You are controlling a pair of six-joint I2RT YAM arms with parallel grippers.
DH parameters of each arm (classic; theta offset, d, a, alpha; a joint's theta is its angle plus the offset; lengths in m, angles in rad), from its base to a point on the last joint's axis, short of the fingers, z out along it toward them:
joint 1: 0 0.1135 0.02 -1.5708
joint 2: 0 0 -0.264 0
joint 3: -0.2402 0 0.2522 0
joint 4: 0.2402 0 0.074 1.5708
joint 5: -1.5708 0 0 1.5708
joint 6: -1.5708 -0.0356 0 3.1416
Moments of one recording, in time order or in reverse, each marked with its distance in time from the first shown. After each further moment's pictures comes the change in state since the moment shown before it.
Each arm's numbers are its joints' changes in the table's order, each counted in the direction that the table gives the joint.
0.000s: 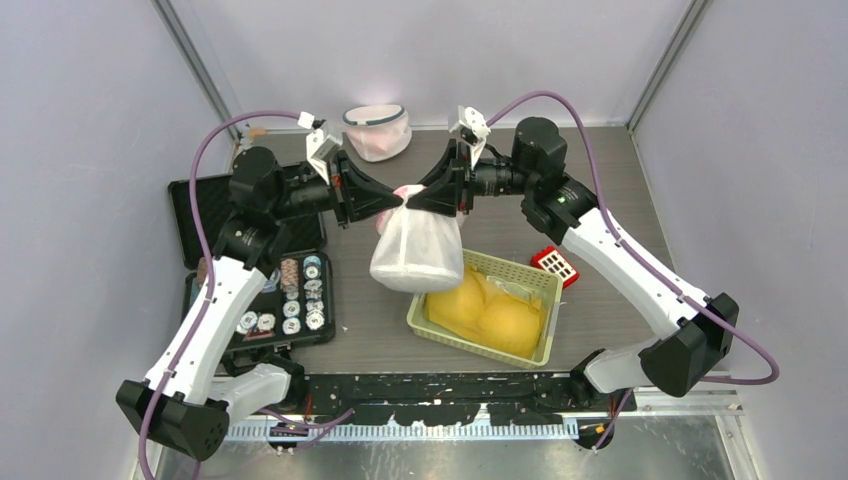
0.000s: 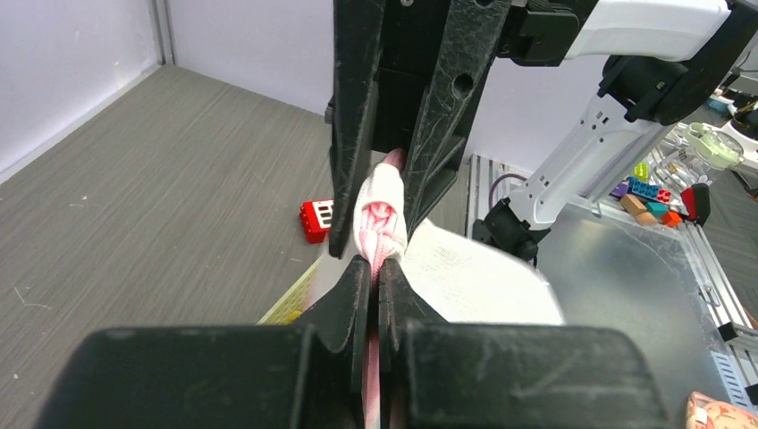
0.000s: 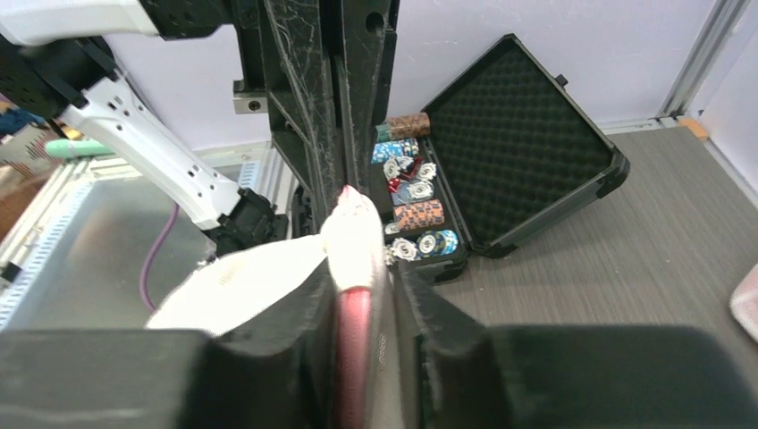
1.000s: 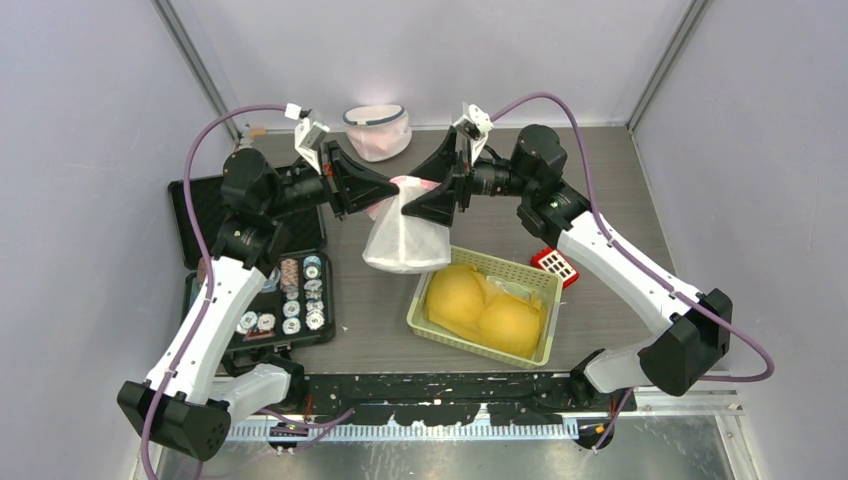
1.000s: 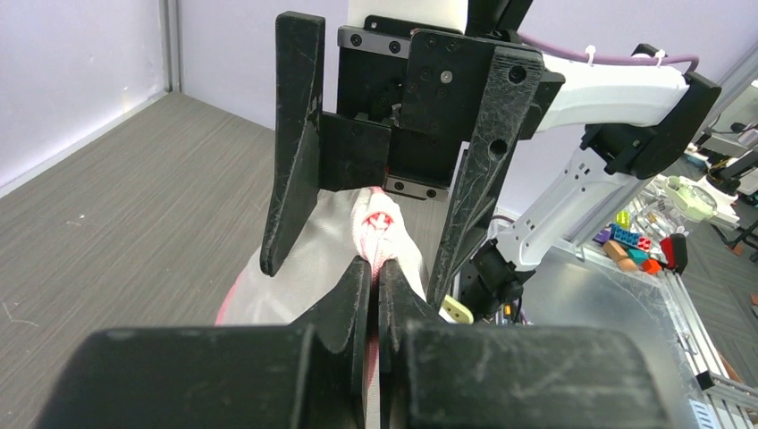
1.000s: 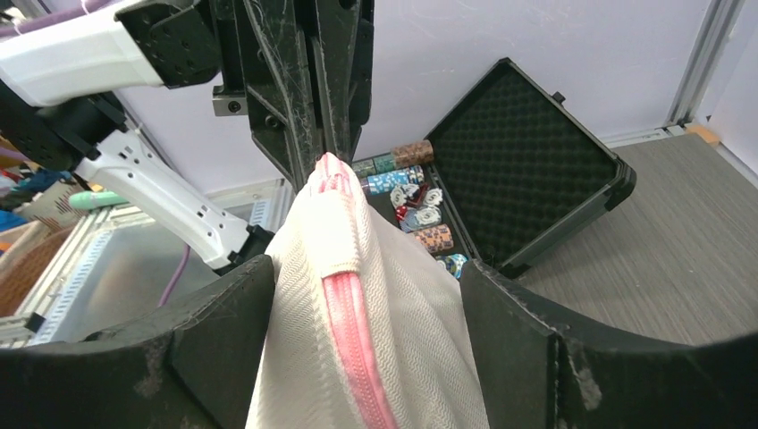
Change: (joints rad) left arm 0.026 -0.001 0.010 -0.138 0.031 0.163; right arm -0.003 0.005 0.077 -0.201 -0.032 -0.161
